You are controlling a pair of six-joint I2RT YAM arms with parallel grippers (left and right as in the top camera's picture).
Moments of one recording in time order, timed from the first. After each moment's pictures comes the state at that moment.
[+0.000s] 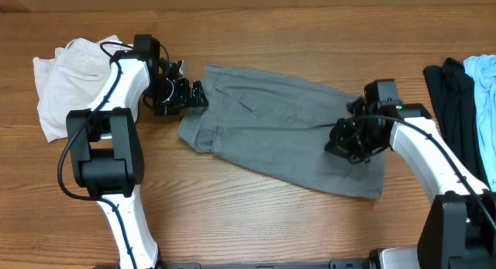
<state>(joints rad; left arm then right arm) 0.02 2.22 1.66 -0.96 0.47 -0.03 0.05 1.60 1.00 -0.87 -0.46 0.41</state>
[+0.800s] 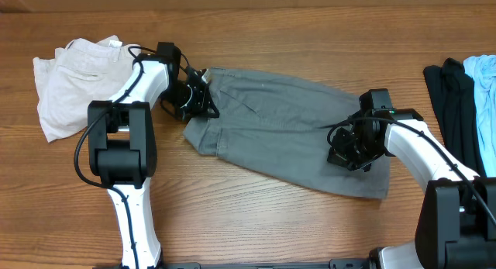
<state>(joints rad) -0.06 2.31 1.68 -1.00 0.64 0.05 0.05 1.65 0.96 -0.85 -0.40 0.46</state>
